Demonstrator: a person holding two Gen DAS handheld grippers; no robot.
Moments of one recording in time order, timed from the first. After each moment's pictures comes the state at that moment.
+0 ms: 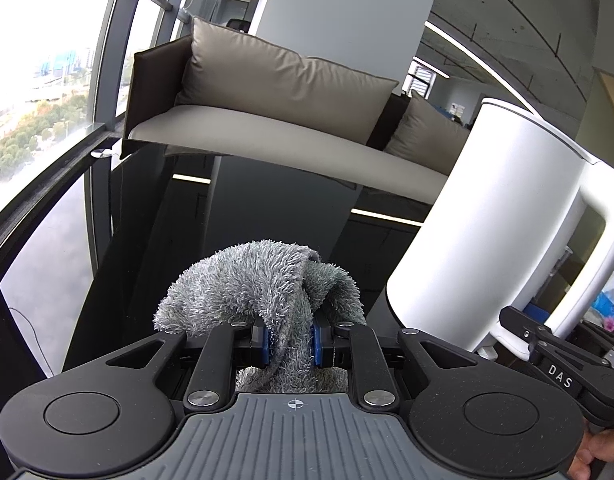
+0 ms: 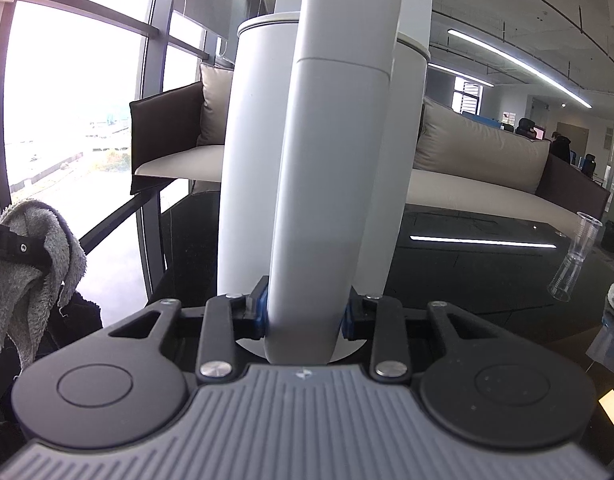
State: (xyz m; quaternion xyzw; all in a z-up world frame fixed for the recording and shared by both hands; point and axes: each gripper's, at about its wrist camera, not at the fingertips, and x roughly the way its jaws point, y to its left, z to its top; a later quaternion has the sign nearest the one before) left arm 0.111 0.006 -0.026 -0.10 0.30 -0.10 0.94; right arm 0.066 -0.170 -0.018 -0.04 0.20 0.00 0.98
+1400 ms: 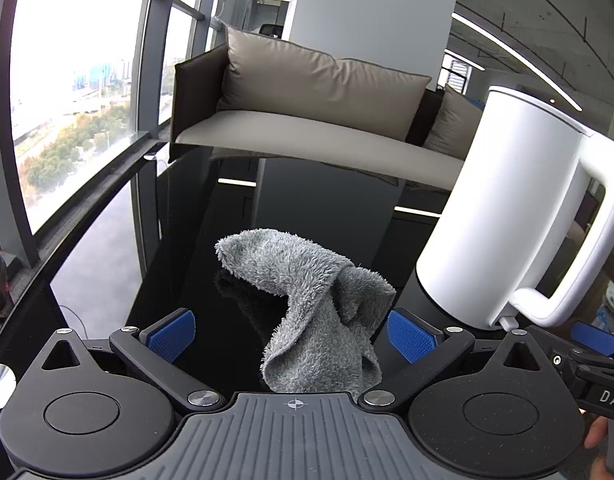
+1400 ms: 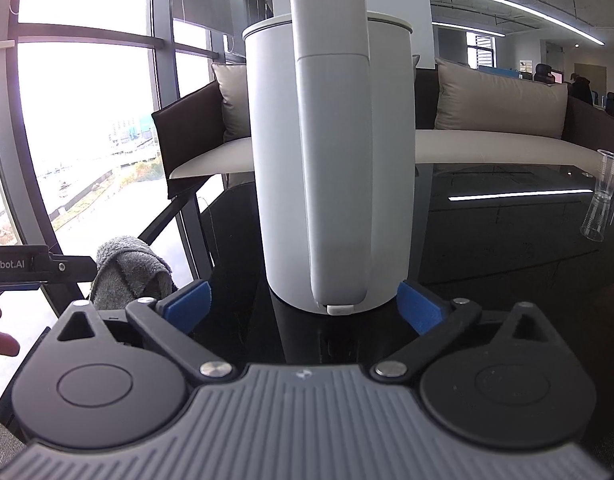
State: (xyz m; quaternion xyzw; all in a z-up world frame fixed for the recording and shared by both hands) left arm 0.056 0.007 -0.009 -0.06 0.30 -0.03 0.95; right arm 0.018 -0.178 -0.003 0.05 0.23 0.04 0.97
